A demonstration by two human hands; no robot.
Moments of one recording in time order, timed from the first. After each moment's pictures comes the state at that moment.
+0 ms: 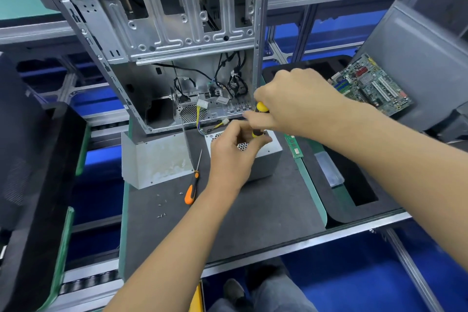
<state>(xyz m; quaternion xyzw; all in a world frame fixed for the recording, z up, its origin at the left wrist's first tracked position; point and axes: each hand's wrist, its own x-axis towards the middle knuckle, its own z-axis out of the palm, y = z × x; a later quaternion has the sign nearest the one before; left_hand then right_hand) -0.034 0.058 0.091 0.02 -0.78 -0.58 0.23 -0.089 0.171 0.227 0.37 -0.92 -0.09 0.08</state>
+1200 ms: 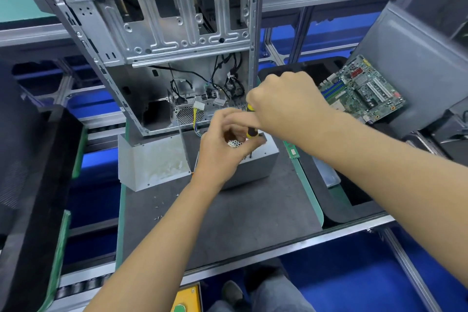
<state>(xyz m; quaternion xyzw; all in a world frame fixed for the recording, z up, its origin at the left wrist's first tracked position) -0.041 0.042 0.100 -0.02 -0.76 -0.63 0.18 -0.082 0.161 0.223 0.33 -0.93 -0.10 0.09</state>
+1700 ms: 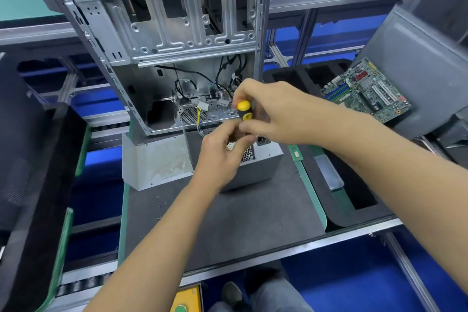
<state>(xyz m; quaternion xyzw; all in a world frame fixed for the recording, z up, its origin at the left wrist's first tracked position) -0.037 0.028 0.094 -0.04 -0.80 -0.58 0.17 -0.092 0.171 0.216 0.40 -0.88 0.22 -0.10</state>
